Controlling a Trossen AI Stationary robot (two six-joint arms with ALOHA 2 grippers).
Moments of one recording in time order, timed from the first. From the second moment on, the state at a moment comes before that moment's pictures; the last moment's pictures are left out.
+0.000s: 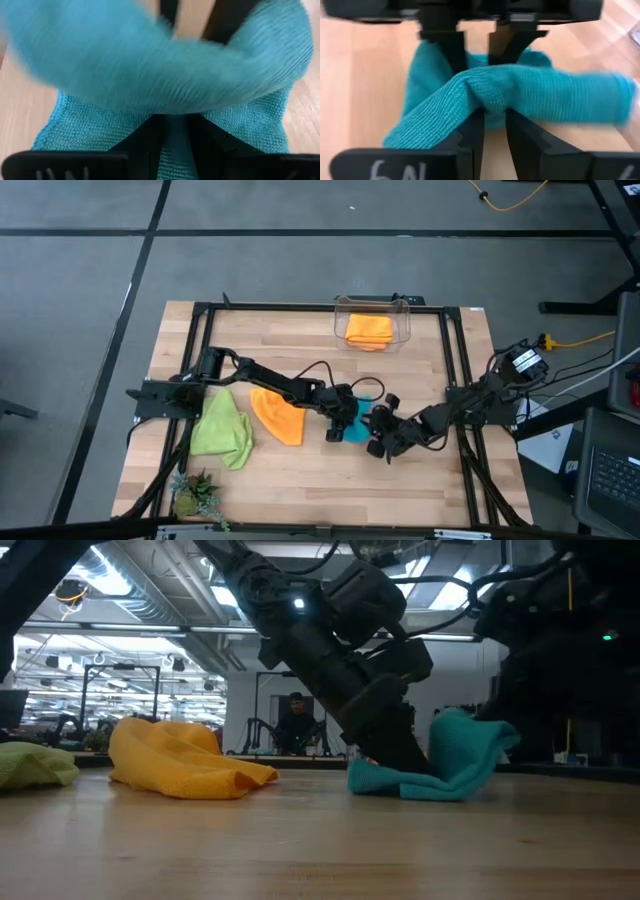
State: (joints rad) left arm -0.06 2.21 1.36 0.00 0.08 0.03; right arm 0.51 1.60 0.58 0.11 0.70 0.59
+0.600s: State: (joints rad) left arm -0.06 2.21 1.35 0.13 0.07 0.03; right arm 0.42 1.63 0.58 0.23 0.55 0.53
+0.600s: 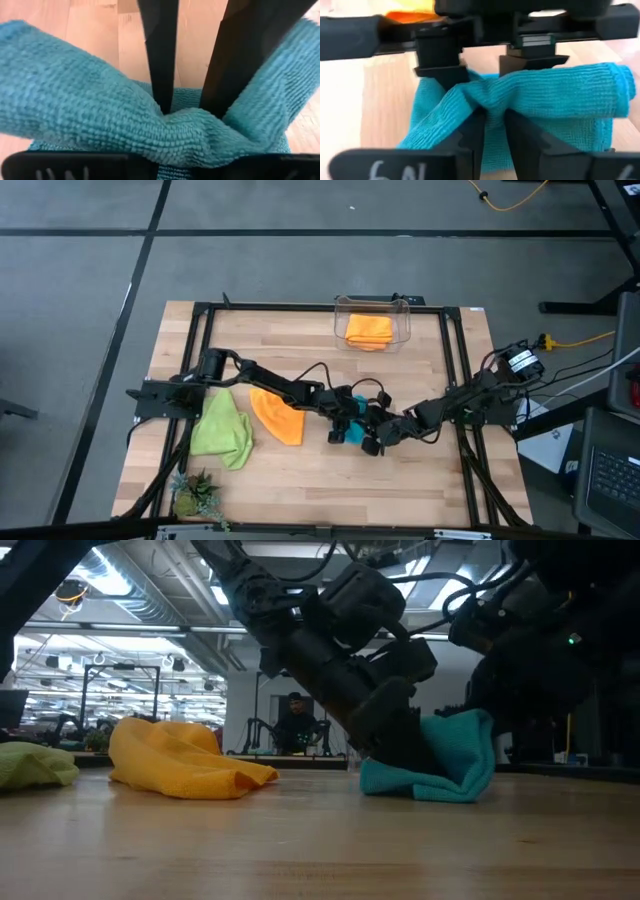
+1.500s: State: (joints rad) left arm -0.12 2.15 1.35 0.02 0.03 -0.09; right arm 0.39 1.72 0.58 0.21 0.41 0.60
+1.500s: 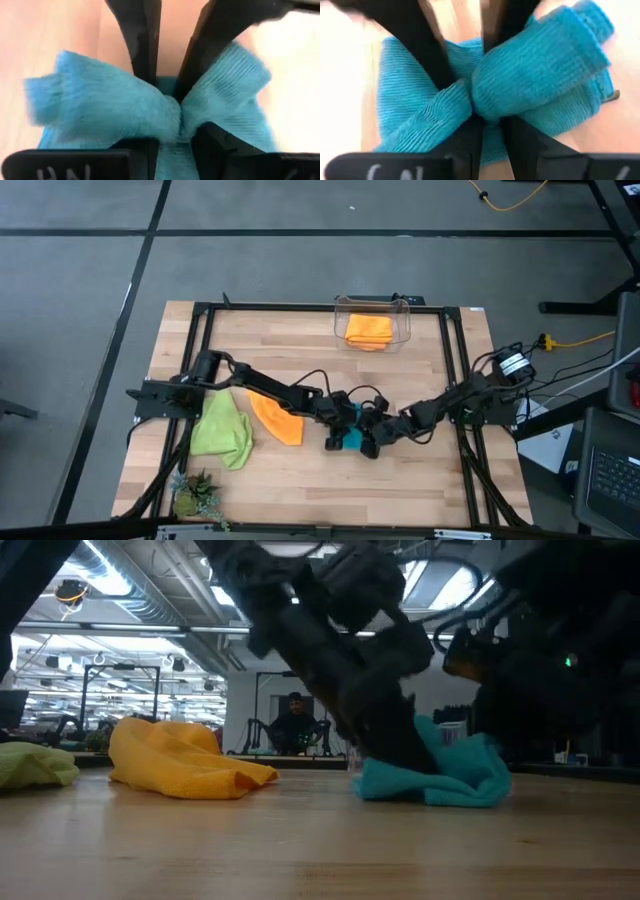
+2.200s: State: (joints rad) left arm -0.13 2.02 1.36 -0.36 0.07 -0.20; right arm 0.34 1.76 0.58 0.31 0.34 0.54
